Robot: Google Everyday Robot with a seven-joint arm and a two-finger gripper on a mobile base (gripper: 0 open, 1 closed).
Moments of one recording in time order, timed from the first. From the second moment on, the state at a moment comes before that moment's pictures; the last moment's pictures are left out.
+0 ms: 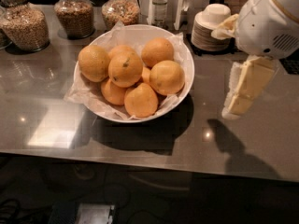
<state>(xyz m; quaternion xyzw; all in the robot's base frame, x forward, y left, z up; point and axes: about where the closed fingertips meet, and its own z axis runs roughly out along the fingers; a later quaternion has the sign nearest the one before) 0.449 -0.135 0.983 -0.68 0.70 0.02 0.21</state>
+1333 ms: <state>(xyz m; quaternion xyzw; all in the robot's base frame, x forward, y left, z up) 0.467 0.042 1.005 -0.76 0.57 0.12 0.29</state>
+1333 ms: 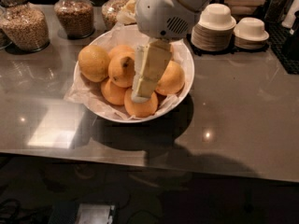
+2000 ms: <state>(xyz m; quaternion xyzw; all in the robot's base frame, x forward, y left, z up) 0.493 0.056 0.994 -0.76 0.56 0.13 0.30</state>
